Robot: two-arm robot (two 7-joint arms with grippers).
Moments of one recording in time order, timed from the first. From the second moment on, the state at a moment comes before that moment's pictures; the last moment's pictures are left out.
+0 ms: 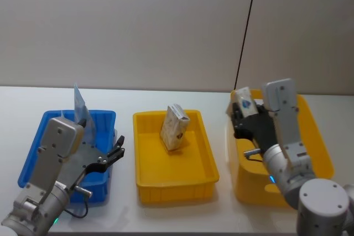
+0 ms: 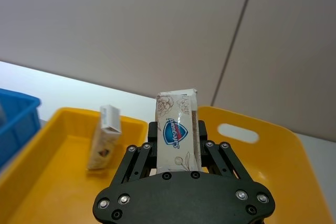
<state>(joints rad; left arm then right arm) -0.24 0.38 0.45 -1.63 -0.20 0.01 -0.01 0.25 0.17 -0.25 -1.61 0.01 0.26 -0.03</state>
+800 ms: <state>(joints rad) -0.24 0.38 0.45 -1.63 -0.20 0.01 -0.01 0.17 0.19 -0.15 -1.65 0.00 0.40 -0.07</state>
